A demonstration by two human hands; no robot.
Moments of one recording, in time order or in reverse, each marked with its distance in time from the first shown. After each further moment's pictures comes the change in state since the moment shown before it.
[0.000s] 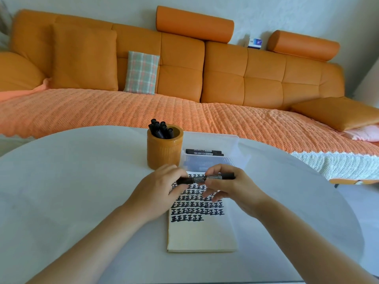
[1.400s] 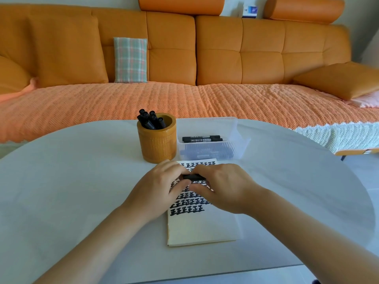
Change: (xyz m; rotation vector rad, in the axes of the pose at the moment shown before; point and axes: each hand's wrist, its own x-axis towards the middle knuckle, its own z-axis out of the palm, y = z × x) left_hand 0.000 0.006 0.006 -0.026 -0.059 0.060; right_hand -0.001 0.014 0.015 -1.284 -0.003 -0.485
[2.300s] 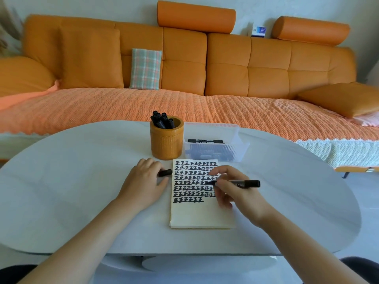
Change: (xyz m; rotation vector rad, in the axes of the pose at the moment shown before) left_hand -0.033 -0.036 0.001 0.318 0.063 -0.285; right_hand -0.050 -0.001 0.005 1.262 0.155 0.332
